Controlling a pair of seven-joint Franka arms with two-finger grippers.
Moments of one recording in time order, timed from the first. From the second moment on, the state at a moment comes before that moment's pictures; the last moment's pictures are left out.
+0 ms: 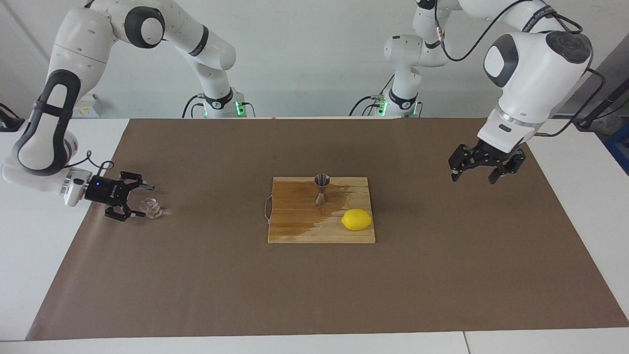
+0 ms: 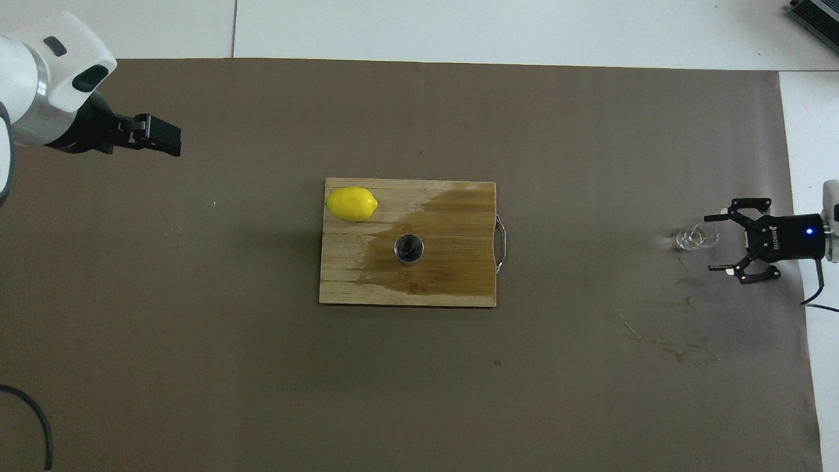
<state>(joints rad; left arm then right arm) -0.21 0.19 0.11 -1.48 -0.06 1.77 0.05 -0.54 0.58 -0.03 -1.71 0.79 1.60 -2.34</state>
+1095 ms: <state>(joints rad) -0.12 0.05 0.10 -1.45 -0.06 1.38 0.06 -0.54 0.60 -0.03 -1.69 0.79 1.60 -2.35</state>
